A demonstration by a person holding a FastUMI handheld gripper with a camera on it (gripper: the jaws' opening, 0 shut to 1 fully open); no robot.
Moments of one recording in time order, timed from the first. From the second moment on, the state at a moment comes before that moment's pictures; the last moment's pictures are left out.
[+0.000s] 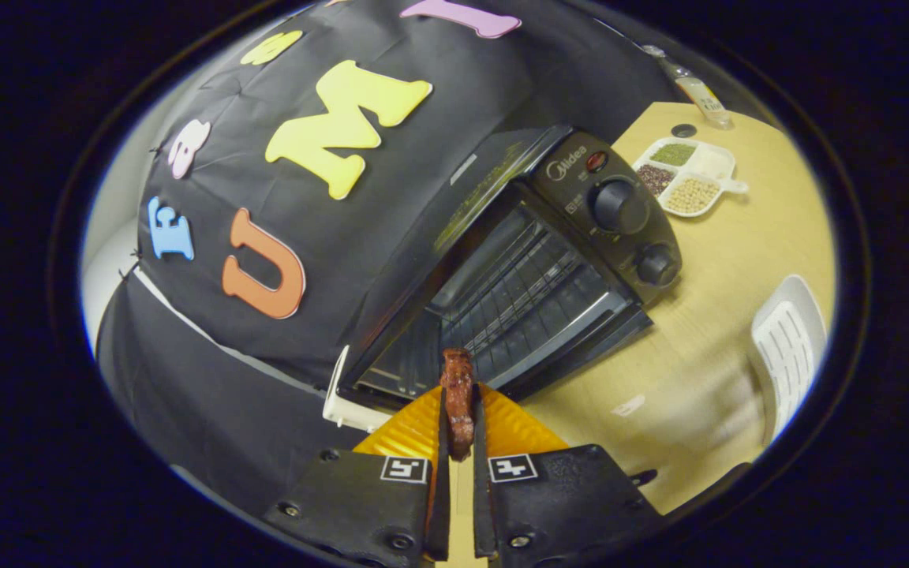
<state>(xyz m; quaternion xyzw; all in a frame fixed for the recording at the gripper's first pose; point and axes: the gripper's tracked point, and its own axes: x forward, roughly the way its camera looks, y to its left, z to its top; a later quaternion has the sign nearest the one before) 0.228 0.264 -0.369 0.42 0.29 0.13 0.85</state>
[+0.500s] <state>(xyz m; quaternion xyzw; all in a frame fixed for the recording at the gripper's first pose) 0.302 0.276 -0.403 0.49 0.22 0.03 0.84</state>
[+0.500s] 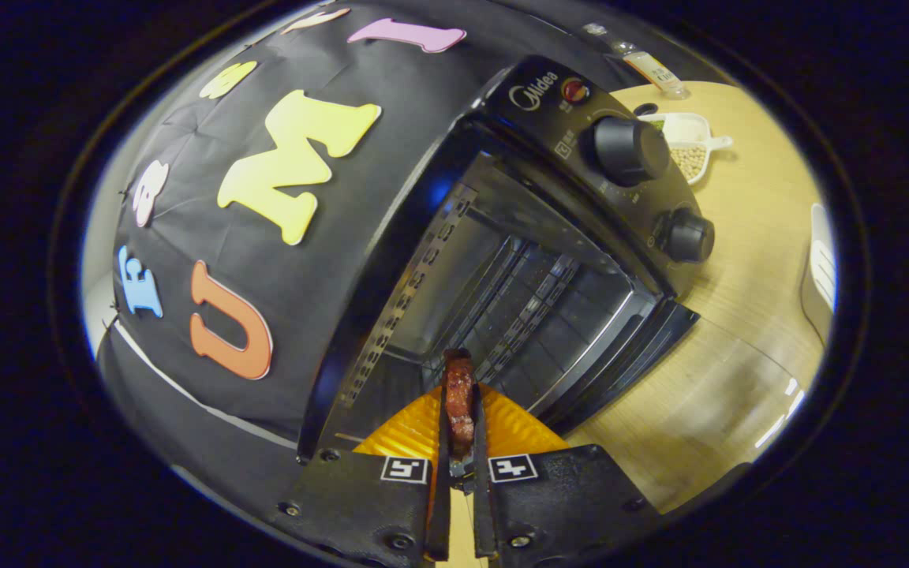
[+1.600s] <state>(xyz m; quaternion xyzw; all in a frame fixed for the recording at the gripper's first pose) 0.301 0.270 -0.433 0.20 0.26 0.00 0.94</state>
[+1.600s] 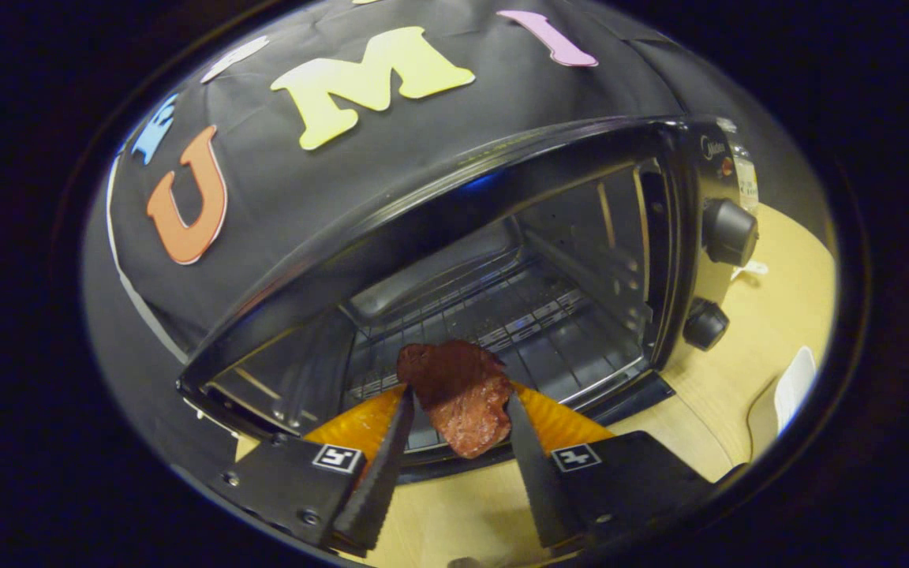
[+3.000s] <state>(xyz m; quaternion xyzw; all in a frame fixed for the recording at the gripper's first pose) 0.086 0.189 -0.414 -0.02 0.34 0.10 0.94</state>
